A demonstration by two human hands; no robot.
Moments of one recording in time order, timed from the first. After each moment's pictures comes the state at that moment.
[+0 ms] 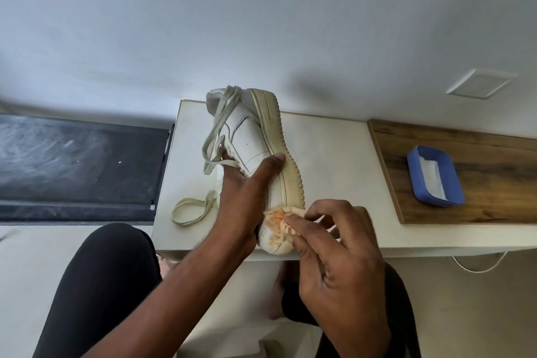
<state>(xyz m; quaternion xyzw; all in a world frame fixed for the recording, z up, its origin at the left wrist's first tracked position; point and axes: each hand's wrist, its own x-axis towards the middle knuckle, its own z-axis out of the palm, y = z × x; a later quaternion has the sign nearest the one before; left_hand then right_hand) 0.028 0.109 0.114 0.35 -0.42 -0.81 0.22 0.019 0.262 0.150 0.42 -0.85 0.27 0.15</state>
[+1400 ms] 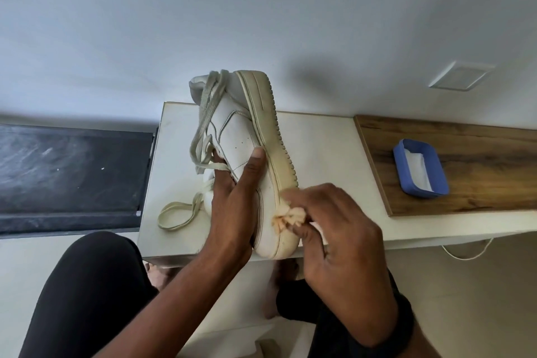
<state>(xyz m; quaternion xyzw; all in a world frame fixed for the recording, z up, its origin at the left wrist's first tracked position) 0.031 0.129 0.130 0.32 -0.39 -0.83 0.24 -0.002 0.263 0.179 0.45 -0.83 0.31 0.08</state>
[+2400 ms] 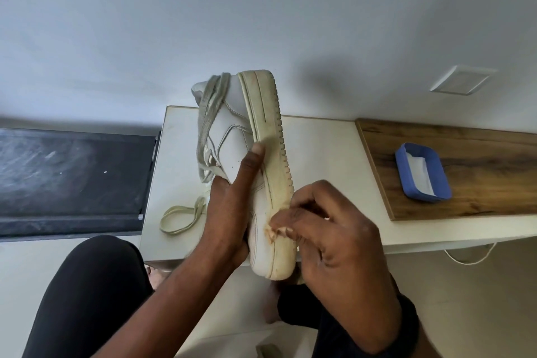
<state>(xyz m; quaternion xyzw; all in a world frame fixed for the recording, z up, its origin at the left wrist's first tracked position) 0.033 0.116 0.127 0.28 -0.37 -0.86 0.22 -0.002 0.257 0.187 0.49 -0.82 0.29 0.06</state>
